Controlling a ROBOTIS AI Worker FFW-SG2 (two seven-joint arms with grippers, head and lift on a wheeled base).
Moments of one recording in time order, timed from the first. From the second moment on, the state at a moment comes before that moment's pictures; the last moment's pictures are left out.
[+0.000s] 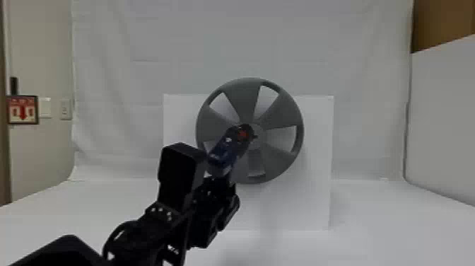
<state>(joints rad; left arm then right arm) -0.54 0.25 -0.40 -2.19 0.22 0.81 0.04 -0.36 -0.38 -0.67 -2.28 -0.01 1.23 0.88</state>
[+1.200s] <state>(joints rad) -0.59 0.20 -0.40 -1.99 0.18 0.74 0.01 -0.36 -0.38 -0.66 -2.27 -0.01 1.23 0.88</state>
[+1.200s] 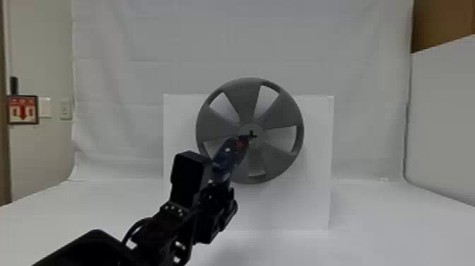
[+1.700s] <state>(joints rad) -0.60 0.19 -0.40 -1.97 0.17 0.74 0.00 -0.36 -0.38 -0.66 -2.27 -0.01 1.23 0.88</state>
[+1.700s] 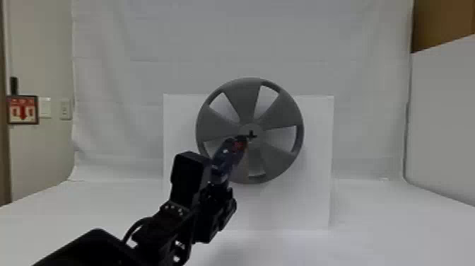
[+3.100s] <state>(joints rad) -0.60 0.19 -0.39 -1.97 0.16 0.73 0.00 -0.36 -0.39 -0.65 -2.27 0.00 1.23 0.88</state>
